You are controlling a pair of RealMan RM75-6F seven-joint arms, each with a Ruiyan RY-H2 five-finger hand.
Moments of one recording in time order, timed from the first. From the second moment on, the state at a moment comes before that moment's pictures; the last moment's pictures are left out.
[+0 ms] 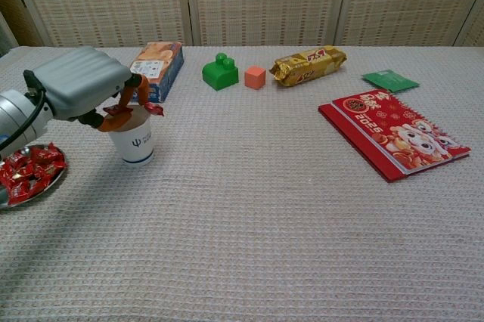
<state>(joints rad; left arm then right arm) -0.63 -1.64 -0.19 -1.22 1.48 1.10 0.58 0.08 -1.10 -0.06 -1.64 -1.68 1.45 -0.08</state>
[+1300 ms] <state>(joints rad) -0.63 -1.65 -0.08 -1.41 1.54 1.19 0.54 0.08 -1.09 -0.06 -1.63 -1.69 1.45 -0.06</state>
